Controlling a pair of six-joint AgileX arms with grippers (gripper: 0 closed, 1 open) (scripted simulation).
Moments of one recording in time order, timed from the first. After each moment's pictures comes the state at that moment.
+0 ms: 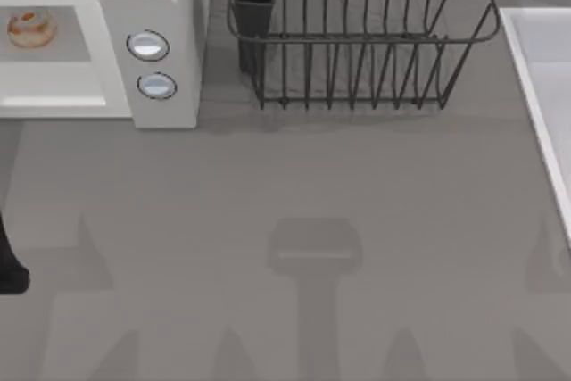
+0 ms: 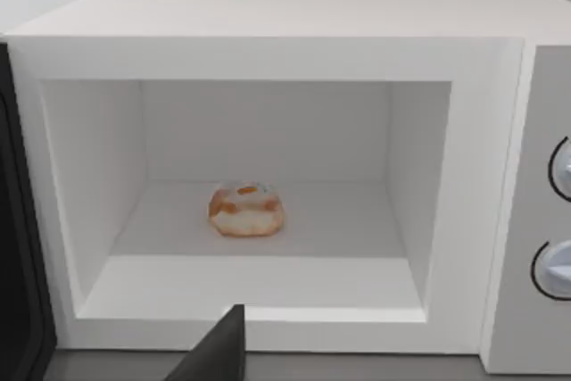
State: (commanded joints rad) left arm 0.00 0.00 0.00 0.00 0.00 0.00; right arm 0.00 0.00 0.00 0.00 0.00 0.00
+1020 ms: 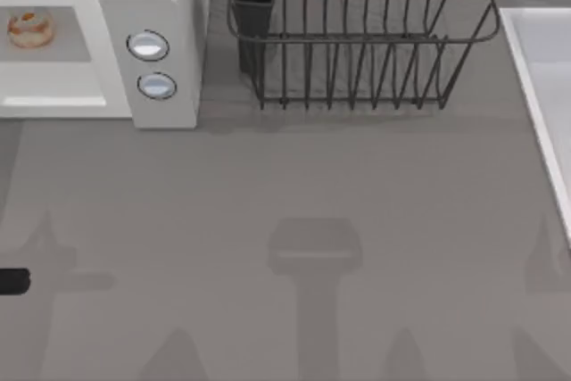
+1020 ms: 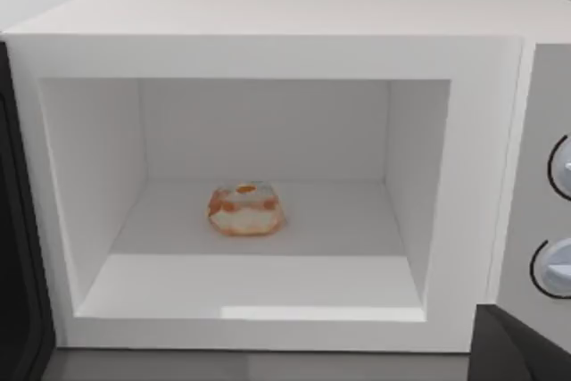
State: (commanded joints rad) left arm 0.00 0.00 0.00 0.00 0.00 0.00; right arm 0.00 0.00 0.00 0.00 0.00 0.00
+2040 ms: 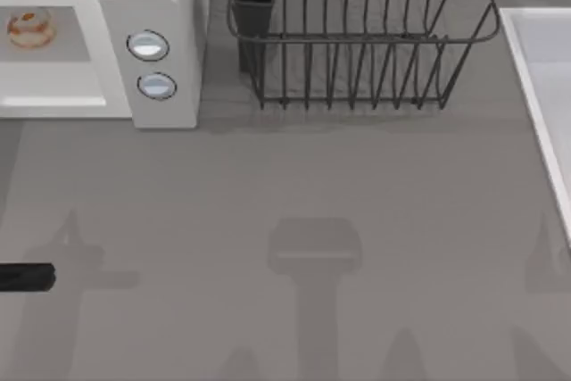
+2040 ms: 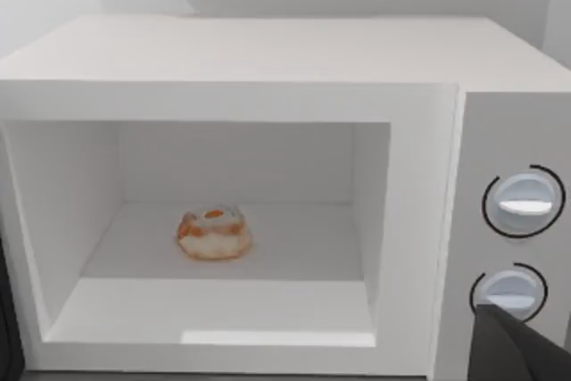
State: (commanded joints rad) left arm -0.41 0.04 0.11 -0.07 -0.41 0.00; right arm 0.00 0.00 0.00 0.00 0.00 0.00
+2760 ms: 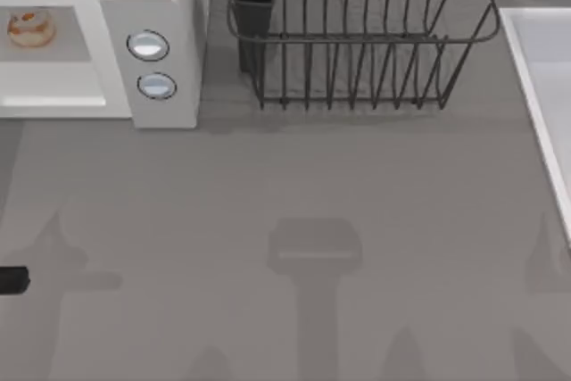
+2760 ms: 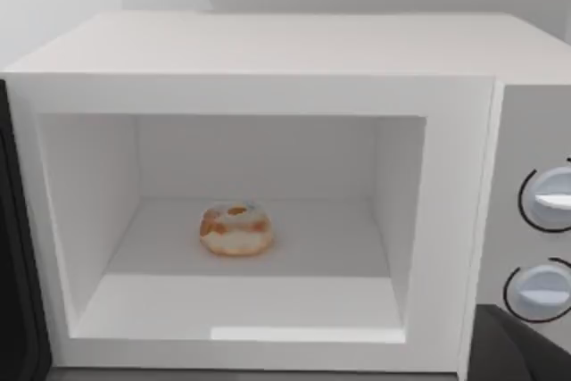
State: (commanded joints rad) left arm -0.13 -0.04 0.08 -0.13 -0.13 0.00; right arm 0.00 0.00 0.00 0.00 0.00 0.00
